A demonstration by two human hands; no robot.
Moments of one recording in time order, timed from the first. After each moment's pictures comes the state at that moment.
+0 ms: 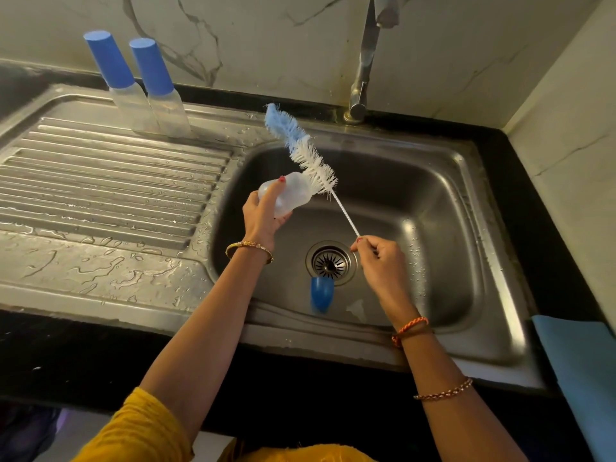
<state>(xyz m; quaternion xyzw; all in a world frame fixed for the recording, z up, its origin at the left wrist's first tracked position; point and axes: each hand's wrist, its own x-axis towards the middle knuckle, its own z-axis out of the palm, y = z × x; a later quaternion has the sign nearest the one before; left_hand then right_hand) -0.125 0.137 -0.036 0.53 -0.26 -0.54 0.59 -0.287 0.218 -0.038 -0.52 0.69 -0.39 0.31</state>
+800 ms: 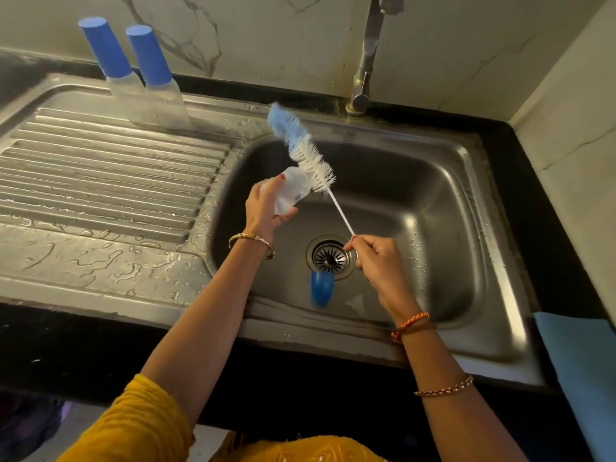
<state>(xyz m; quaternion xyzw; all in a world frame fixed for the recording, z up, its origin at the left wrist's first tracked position) -0.126 0.131 -0.037 0.54 -0.22 -0.58 0.57 -0.282 0.220 -0.029 -0.48 0.68 -0.39 0.40</state>
